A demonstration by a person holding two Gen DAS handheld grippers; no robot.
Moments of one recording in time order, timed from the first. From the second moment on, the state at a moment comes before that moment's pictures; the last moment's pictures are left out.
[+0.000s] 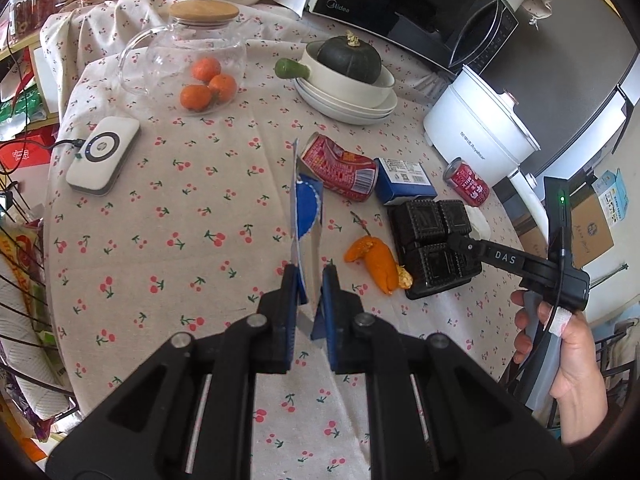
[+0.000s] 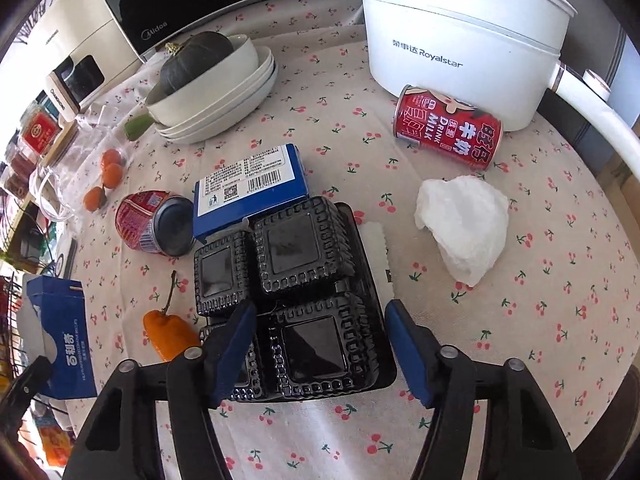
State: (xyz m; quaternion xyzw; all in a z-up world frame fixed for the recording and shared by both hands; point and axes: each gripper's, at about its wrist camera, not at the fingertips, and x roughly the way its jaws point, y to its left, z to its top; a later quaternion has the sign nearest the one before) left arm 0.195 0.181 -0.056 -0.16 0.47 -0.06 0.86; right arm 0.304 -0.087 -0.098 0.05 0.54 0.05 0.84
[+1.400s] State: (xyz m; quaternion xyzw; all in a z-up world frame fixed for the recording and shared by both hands) left arm 0.140 -0.095 -0.039 -0.02 0.47 -0.27 0.84; right arm 0.068 -0.357 -0.033 0.16 0.49 -0.07 0.85
